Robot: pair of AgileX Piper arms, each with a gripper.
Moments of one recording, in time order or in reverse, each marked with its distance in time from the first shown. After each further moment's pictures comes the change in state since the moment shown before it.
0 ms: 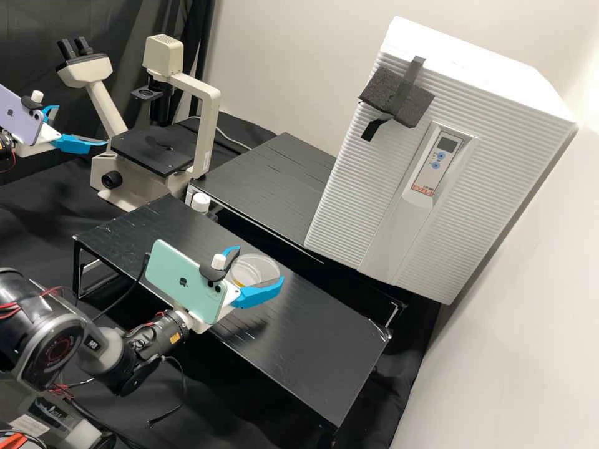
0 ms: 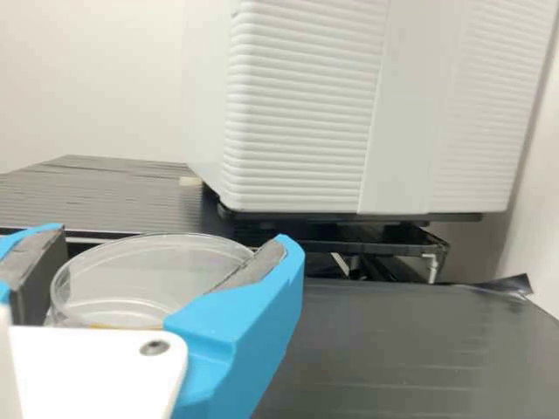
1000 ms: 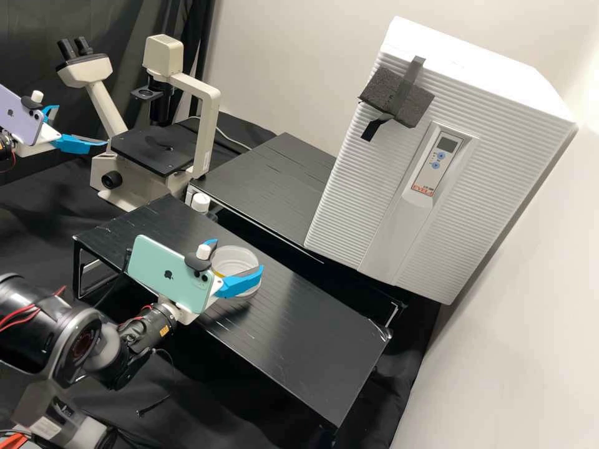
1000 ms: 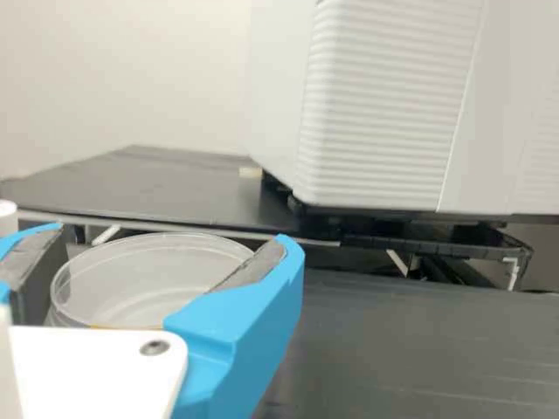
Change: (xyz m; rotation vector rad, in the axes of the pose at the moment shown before) left arm 0.000 0.000 0.000 0.000 0.000 0.000; right arm -0.002 -0.021 -0.015 -0.006 0.050 -0.093
